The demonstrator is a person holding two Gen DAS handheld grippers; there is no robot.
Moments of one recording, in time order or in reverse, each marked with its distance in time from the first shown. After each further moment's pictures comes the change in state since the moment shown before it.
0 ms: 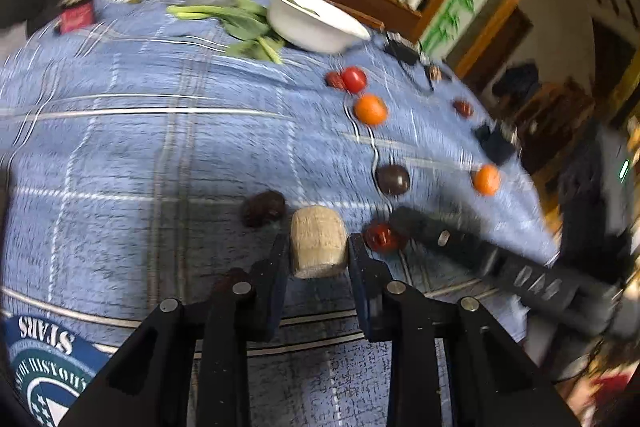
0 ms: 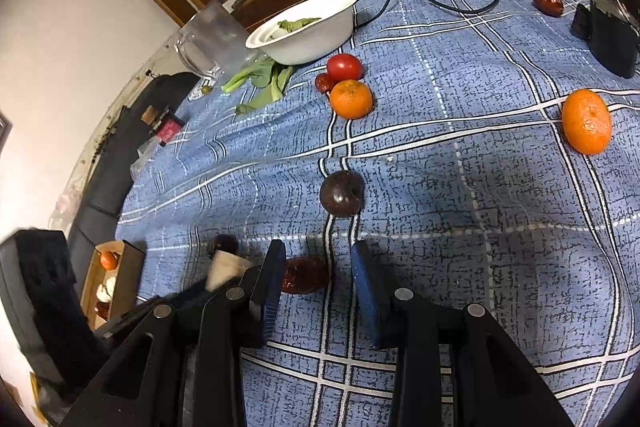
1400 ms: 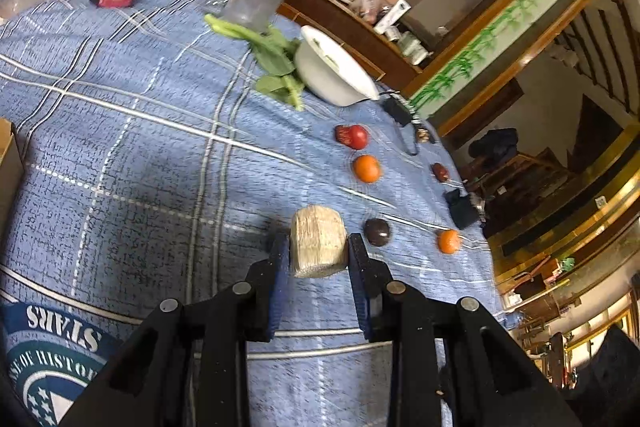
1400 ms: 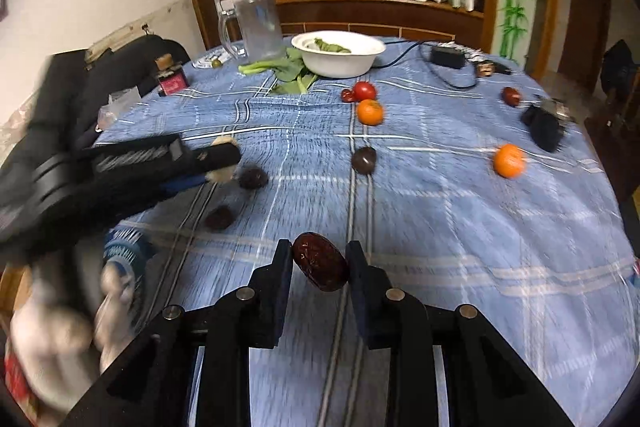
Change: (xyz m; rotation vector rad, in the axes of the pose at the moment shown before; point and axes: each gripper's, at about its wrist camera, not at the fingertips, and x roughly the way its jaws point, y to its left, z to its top) left arm -0.032 0.030 0.009 -0.165 -0.097 -0.150; right arm -0.082 0.084 -0.083 -0.268 -0.115 -0.306
